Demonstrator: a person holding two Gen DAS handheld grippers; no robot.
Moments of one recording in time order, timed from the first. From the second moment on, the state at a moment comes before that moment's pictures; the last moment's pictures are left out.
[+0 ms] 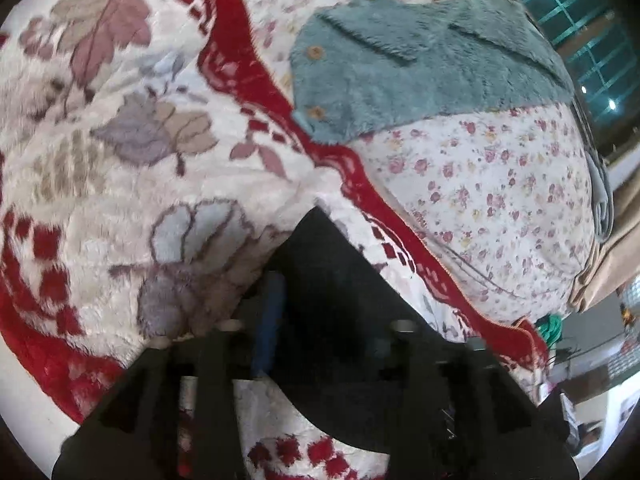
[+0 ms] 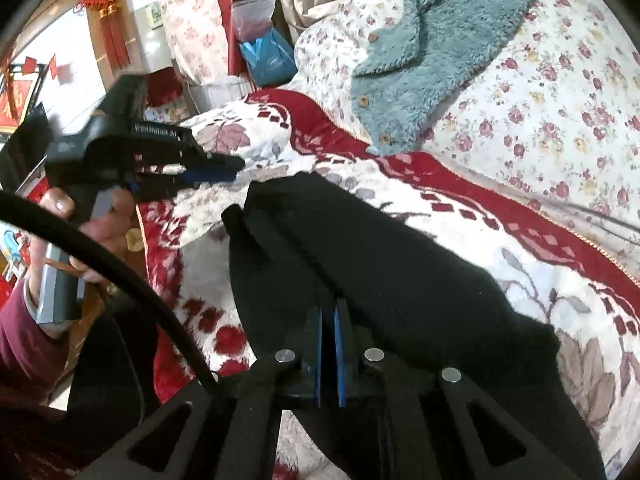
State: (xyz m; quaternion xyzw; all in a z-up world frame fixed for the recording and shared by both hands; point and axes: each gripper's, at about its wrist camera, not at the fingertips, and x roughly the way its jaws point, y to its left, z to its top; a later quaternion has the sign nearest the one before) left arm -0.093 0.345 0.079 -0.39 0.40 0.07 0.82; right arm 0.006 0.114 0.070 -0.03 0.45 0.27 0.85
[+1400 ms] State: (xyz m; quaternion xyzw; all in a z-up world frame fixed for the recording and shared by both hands) left arm -0.059 0.307 0.045 -0.41 0.44 0.09 0.80; right arm -0.002 0.124 0.044 -0.12 0.45 0.26 0.84
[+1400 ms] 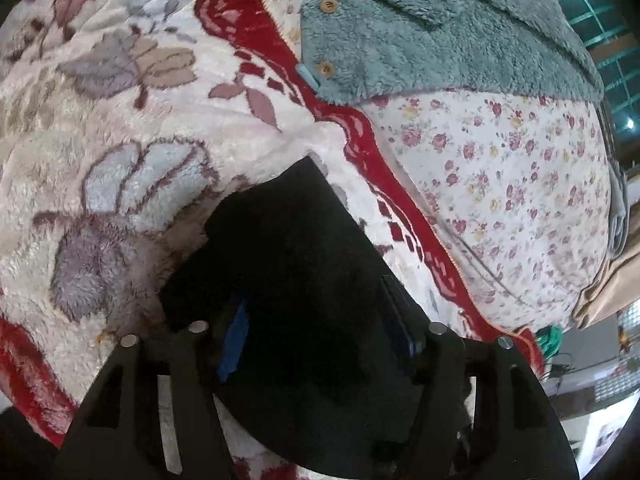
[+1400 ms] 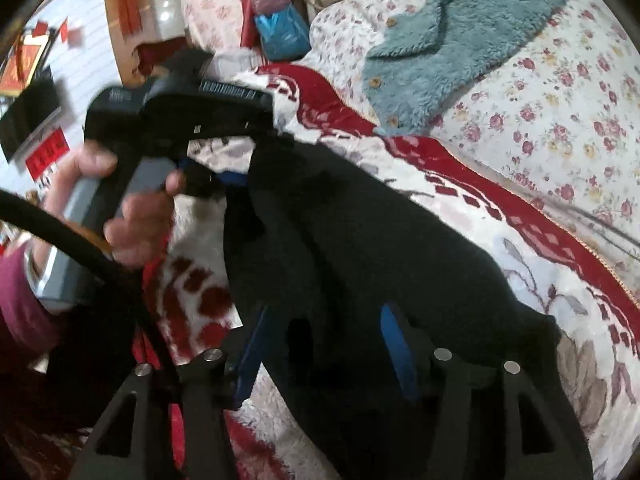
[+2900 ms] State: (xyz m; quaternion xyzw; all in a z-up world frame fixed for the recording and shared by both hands) left arm -0.110 0.259 0.035 -0.37 0.43 0.17 0.80; right arm -0.205 -0.128 0.093 0.32 0.47 0.08 0.82
